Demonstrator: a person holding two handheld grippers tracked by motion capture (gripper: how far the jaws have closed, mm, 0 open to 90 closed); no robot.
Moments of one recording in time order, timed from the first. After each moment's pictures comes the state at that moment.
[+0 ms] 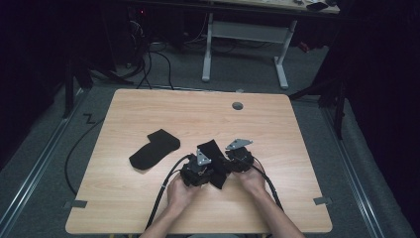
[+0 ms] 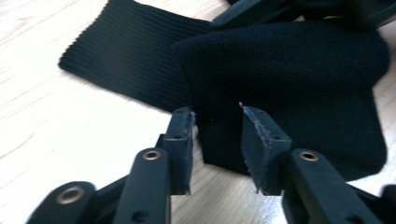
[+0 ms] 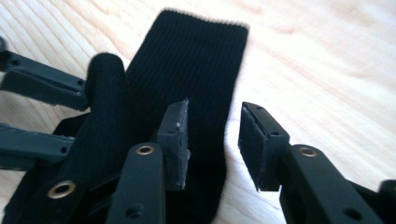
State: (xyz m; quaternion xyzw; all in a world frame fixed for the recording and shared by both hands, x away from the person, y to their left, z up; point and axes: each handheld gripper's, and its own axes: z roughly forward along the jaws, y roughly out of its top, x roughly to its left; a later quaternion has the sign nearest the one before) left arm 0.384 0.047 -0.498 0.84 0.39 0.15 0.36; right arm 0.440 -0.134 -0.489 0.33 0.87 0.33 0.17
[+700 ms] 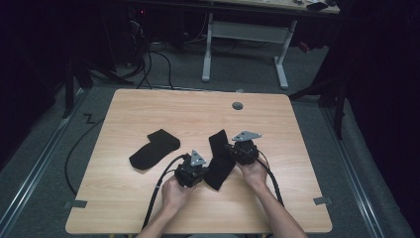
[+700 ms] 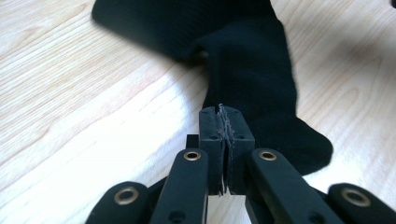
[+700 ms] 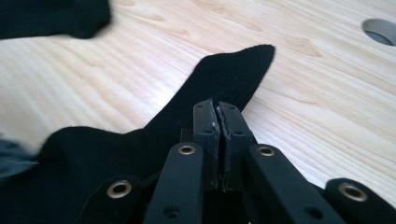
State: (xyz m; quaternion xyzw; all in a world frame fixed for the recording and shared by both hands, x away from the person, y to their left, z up) left arm 0.370 0.066 -0.481 0.84 0.37 0.14 0.37; right arm 0.449 -0.147 -0.466 0.37 0.83 0.37 0.20
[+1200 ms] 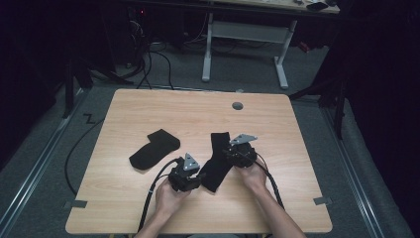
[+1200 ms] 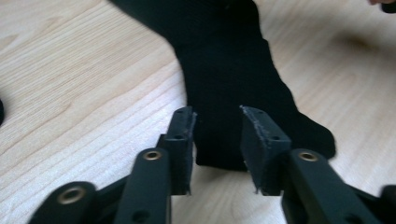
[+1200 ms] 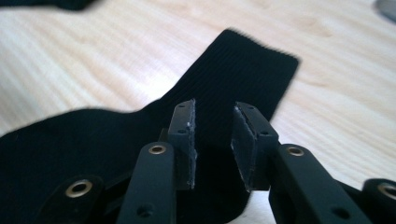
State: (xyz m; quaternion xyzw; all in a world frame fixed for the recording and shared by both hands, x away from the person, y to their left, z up) left arm 0.352 0.078 -0.482 0.84 0.36 0.16 0.38; right arm 0.445 -0.141 -0.478 0.36 0.85 0.34 0.19
